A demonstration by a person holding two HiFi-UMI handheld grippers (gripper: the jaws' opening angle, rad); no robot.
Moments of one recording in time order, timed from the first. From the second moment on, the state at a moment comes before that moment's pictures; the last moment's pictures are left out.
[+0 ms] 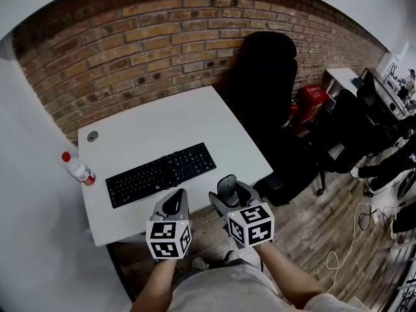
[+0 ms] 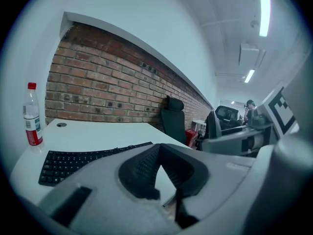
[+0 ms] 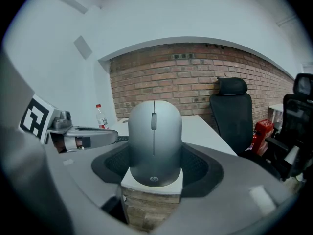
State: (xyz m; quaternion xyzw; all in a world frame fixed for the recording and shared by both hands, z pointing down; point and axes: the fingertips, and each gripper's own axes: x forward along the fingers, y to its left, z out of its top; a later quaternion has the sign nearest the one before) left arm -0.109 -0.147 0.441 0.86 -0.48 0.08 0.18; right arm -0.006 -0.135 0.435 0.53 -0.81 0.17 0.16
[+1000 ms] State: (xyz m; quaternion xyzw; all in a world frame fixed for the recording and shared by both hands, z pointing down) left arm -0.038 -0.274 0.463 0.85 -0.49 0.10 0.15; right arm 0.078 -0.267 0.493 0.53 -0.80 0.20 0.20
